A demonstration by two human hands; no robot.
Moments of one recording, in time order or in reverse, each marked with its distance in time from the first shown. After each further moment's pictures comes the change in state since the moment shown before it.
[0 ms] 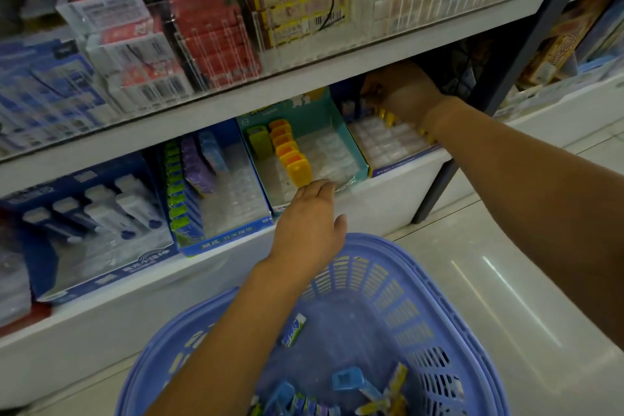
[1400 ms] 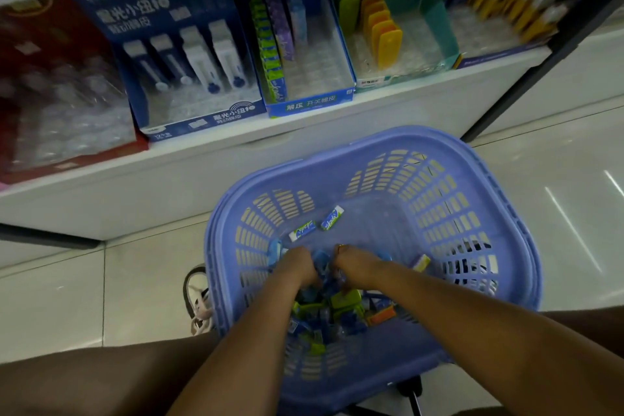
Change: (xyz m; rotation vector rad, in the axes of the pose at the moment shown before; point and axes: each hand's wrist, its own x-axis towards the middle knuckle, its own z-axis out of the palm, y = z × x) left_hand -0.189 -0.141 0.166 -0.160 -0.764 -0.576; right_hand -0.297 -0.166 0.272 -0.018 -1.061 -0.215
